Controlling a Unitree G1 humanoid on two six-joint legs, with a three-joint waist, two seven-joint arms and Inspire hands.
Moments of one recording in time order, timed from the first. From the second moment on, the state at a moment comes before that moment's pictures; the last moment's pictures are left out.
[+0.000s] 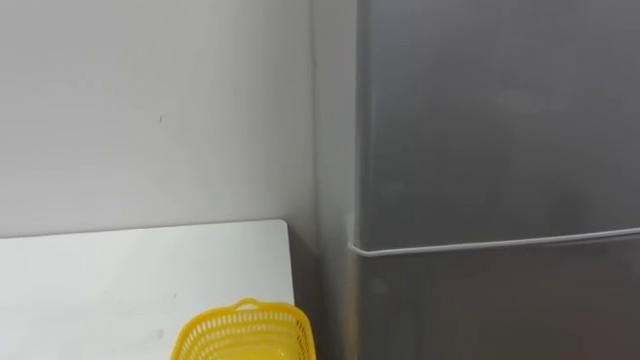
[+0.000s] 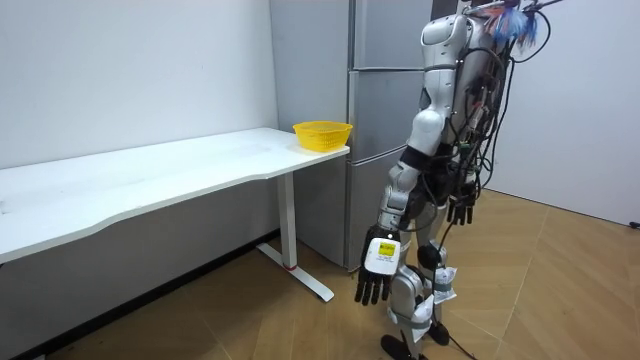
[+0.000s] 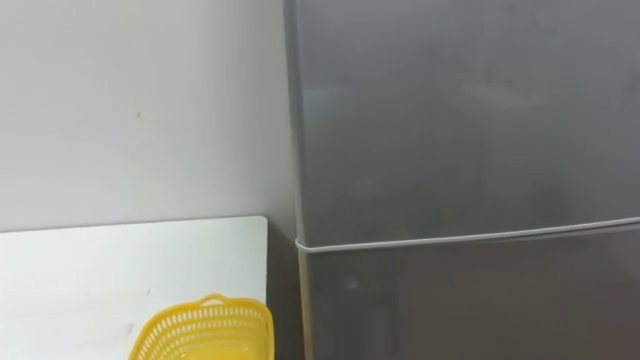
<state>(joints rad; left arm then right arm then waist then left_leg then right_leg) 0.26 0.16 0.46 1.11 -0.55 0.15 0.31 0.14 -0.20 -0.07 1.31 -0.32 0.20 0.08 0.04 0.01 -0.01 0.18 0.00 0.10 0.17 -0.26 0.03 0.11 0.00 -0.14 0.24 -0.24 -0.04</state>
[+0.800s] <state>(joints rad) 0.22 0.21 0.54 0.33 -0.82 -0.14 0.88 0.20 -0.23 -0.11 1.20 -0.36 0.10 0.00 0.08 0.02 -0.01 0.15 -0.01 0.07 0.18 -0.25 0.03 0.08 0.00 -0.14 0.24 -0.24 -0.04</state>
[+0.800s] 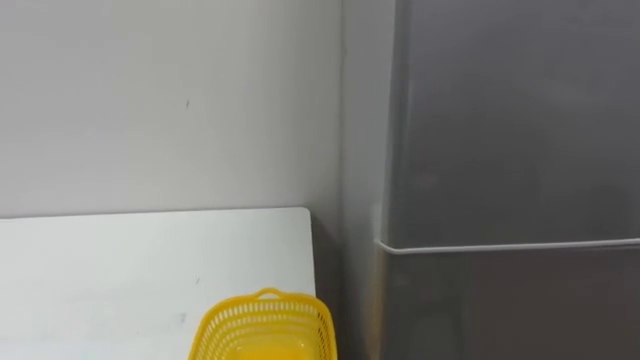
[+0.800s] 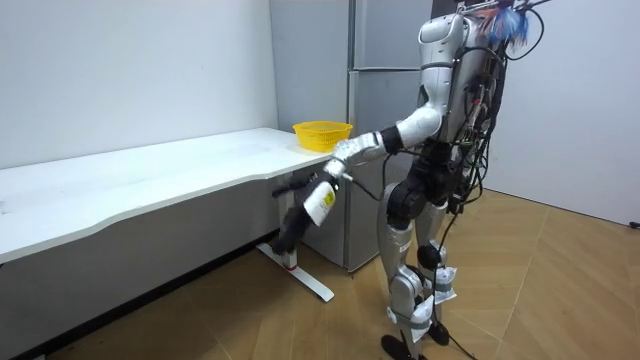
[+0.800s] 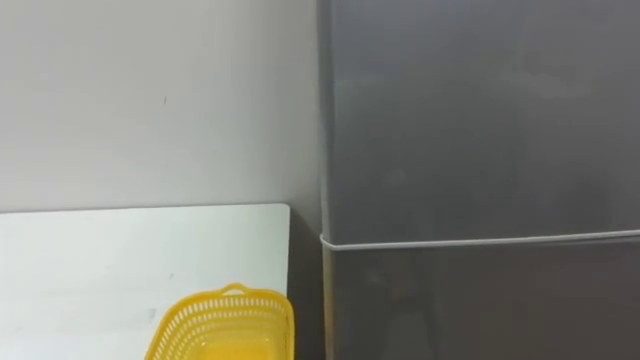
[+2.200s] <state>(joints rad) 0.03 0.27 0.11 -0.56 -0.31 -0.09 0.11 0.11 -0.22 -0.01 1.30 -0.36 0.08 0.12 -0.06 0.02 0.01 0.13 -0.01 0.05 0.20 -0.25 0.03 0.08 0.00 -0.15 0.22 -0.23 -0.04</state>
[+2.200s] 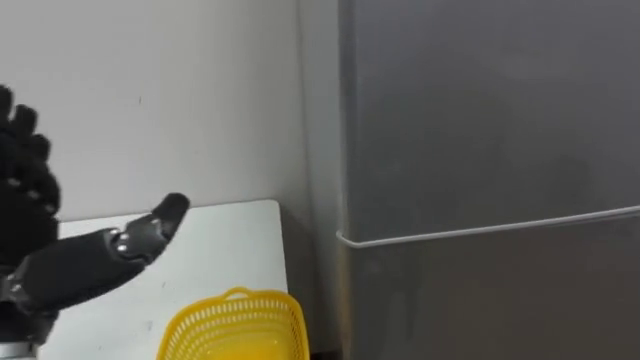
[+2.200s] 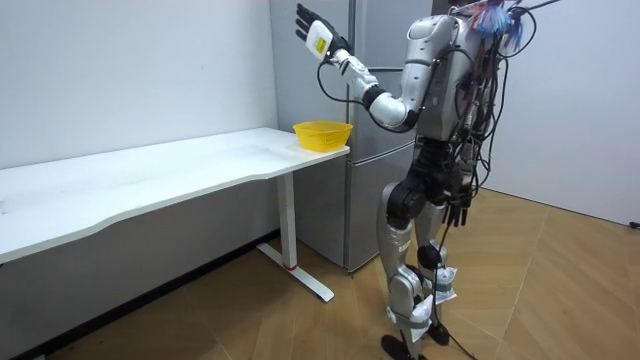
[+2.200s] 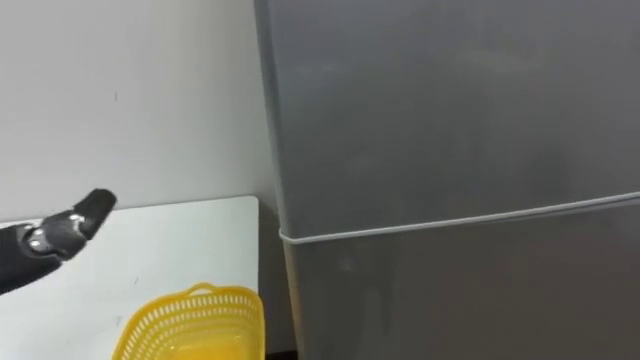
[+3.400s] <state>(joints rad) -0.04 0.27 -0.05 -0.56 -0.46 0.03 -0.26 0.10 -0.24 -0.01 1.34 -0.36 0.08 0.10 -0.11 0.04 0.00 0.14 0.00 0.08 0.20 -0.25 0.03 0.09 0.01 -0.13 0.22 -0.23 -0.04</state>
